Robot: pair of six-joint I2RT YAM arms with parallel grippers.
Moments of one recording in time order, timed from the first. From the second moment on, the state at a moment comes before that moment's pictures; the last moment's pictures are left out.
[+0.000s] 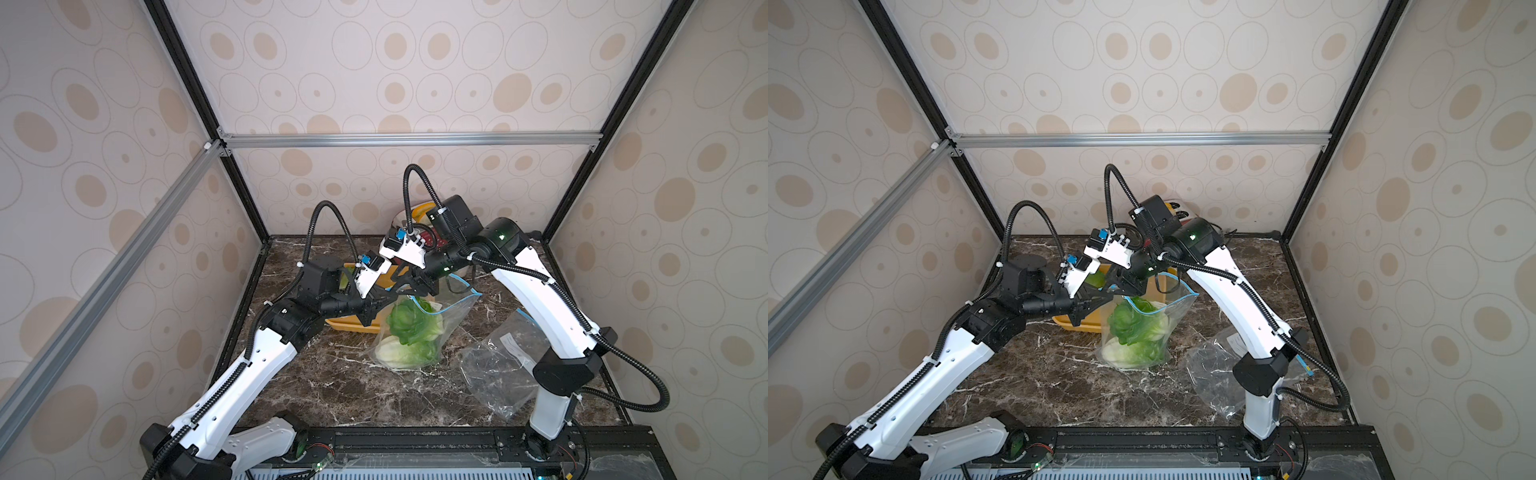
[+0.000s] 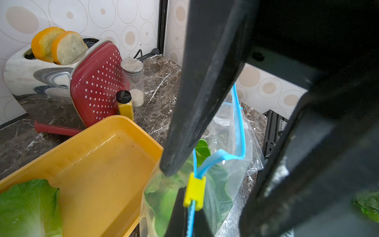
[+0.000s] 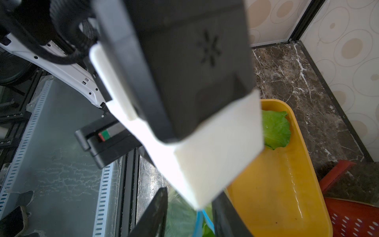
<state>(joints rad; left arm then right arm) -0.52 1.11 1.15 -0.52 0.55 0.04 0.75 1.84 2.30 -1.32 -0.59 -0.46</state>
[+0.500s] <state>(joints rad) -0.52 1.11 1.15 -0.54 0.55 0.04 0.75 1.83 2.23 -1.27 -0.58 -0.46</state>
